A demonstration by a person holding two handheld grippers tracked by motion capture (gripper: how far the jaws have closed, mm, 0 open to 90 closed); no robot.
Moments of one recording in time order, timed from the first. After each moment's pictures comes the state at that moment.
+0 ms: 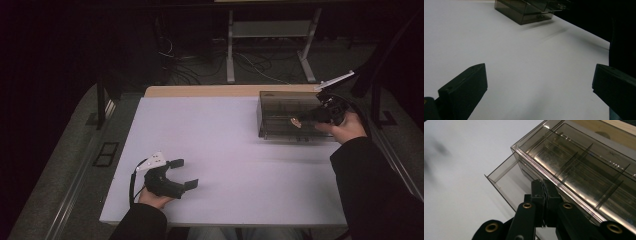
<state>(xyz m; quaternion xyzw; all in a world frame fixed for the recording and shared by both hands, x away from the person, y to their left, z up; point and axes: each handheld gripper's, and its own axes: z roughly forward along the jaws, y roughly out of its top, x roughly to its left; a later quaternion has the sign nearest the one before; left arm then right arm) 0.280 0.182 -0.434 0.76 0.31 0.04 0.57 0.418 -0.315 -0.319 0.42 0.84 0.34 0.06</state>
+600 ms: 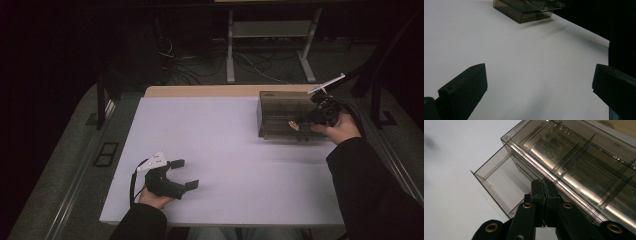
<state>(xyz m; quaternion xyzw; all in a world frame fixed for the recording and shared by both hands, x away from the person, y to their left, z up) 0.280 0.180 -0.435 0.76 0.31 0.03 0.57 0.429 -0.310 -0.336 0.43 0.85 0.32 0.05</state>
